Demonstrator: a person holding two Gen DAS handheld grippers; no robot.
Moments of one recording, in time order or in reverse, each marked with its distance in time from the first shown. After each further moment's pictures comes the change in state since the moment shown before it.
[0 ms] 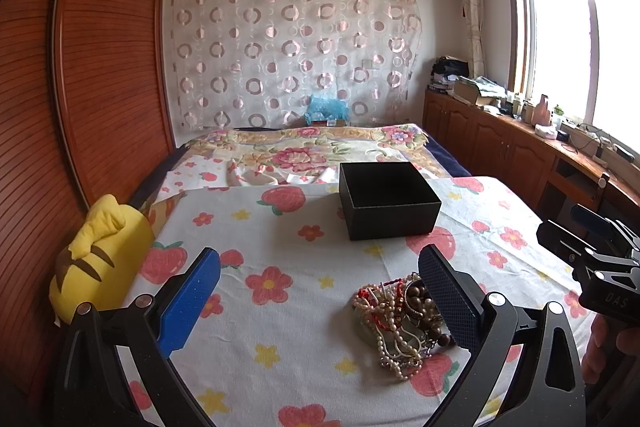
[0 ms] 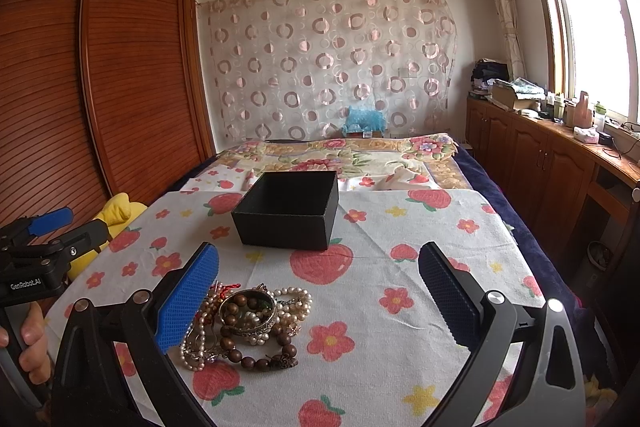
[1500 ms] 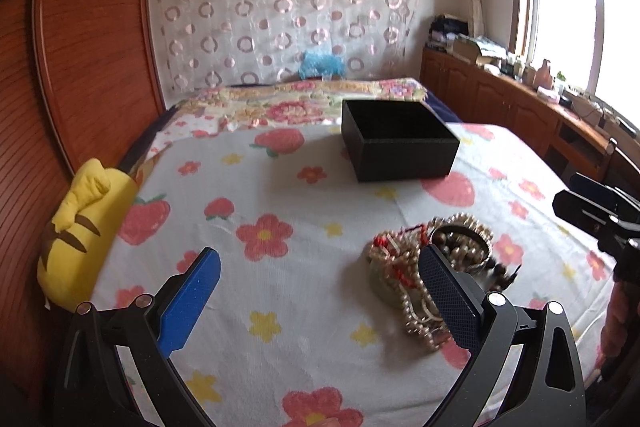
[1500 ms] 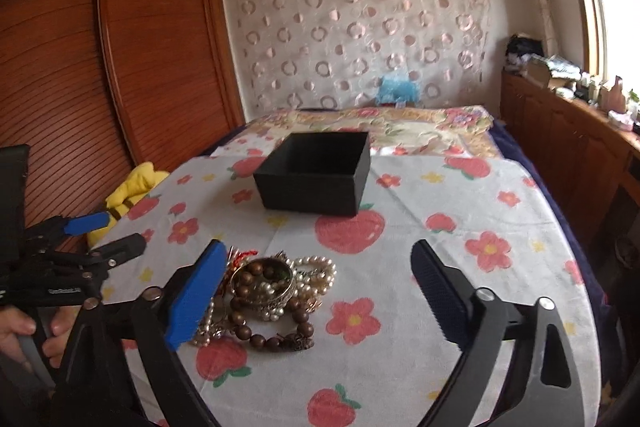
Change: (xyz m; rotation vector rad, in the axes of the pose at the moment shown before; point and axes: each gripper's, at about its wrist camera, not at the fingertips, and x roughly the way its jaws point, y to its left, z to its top) left arm 0.048 0.010 -0.035 0.018 0.166 -0.020; right arm 0.035 -0.002 -0.017 -0.014 0.139 0.151
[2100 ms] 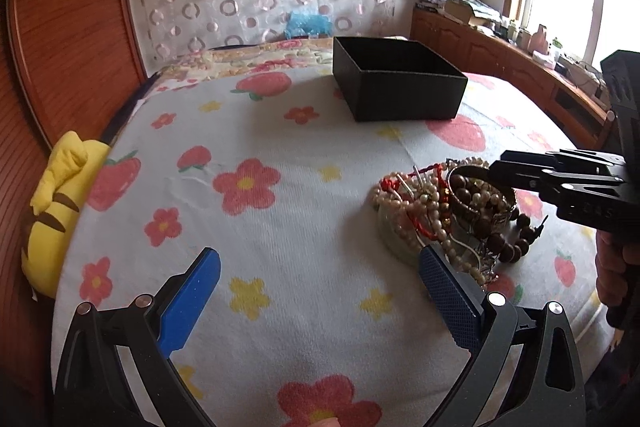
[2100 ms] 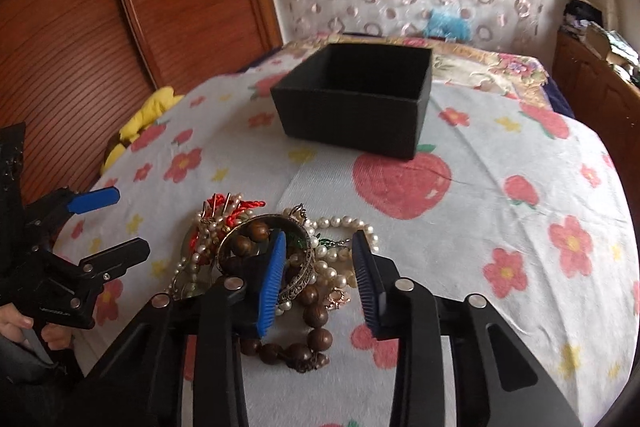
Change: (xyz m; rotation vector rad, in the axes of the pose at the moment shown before) left arm 0.037 0.002 -0.023 0.032 0.140 -0.042; right arm 0.092 0.006 -0.006 -0.079 0.299 0.141
